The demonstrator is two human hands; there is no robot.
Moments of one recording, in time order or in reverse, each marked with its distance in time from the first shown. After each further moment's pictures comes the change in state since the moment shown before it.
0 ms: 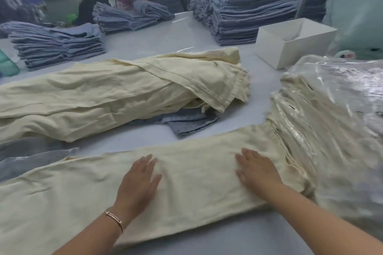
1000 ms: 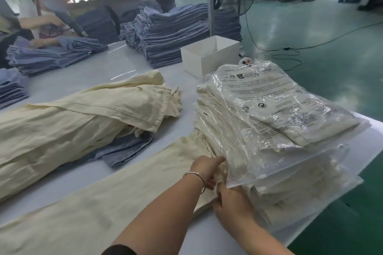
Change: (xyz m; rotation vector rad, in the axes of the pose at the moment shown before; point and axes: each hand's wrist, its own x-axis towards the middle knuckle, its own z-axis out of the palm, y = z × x) left_hand 0.095 0.346 0.034 -0.830 -0.689 -0.358; right_hand -0.117 0.057 0.020 0.570 0.200 0.402
